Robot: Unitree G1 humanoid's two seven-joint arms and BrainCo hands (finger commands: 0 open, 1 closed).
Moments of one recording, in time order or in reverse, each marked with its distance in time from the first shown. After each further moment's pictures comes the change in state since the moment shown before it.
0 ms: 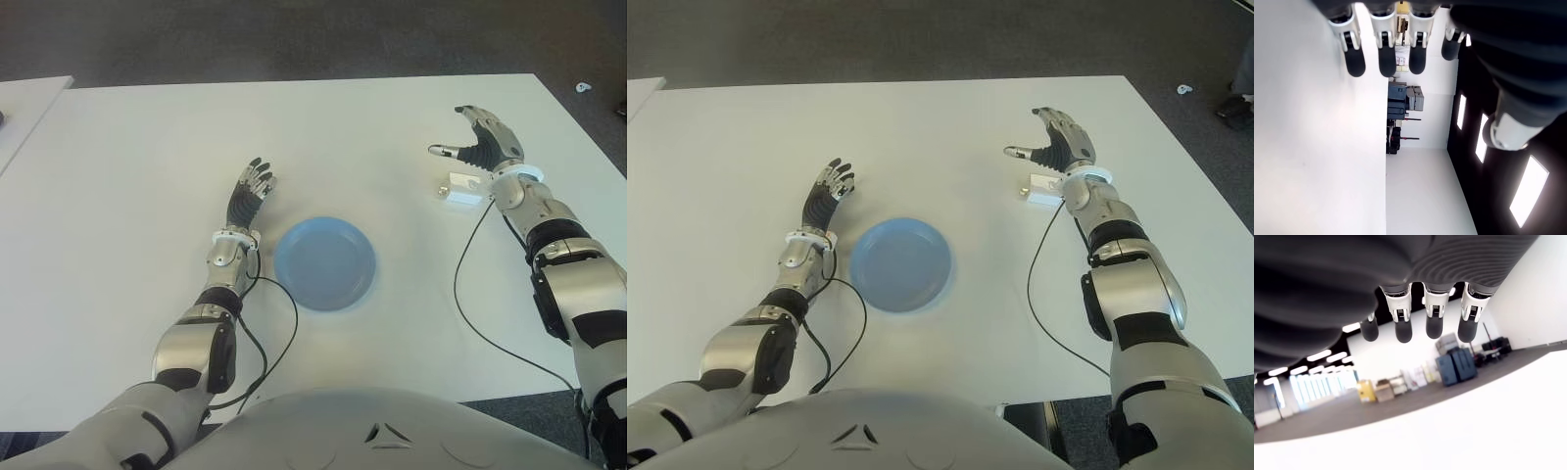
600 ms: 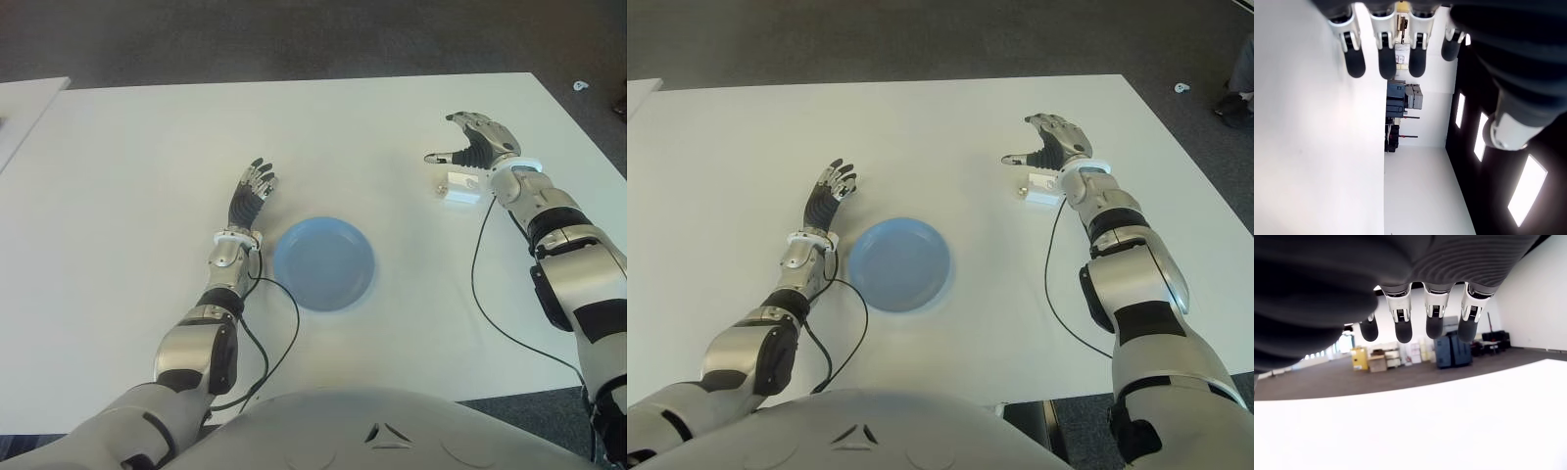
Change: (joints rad) left arm 0.004 -0.009 -0.005 -0.006 0.000 -0.005 -0.001; right arm -0.075 -0.006 0.127 0.044 -0.057 0.064 0.032
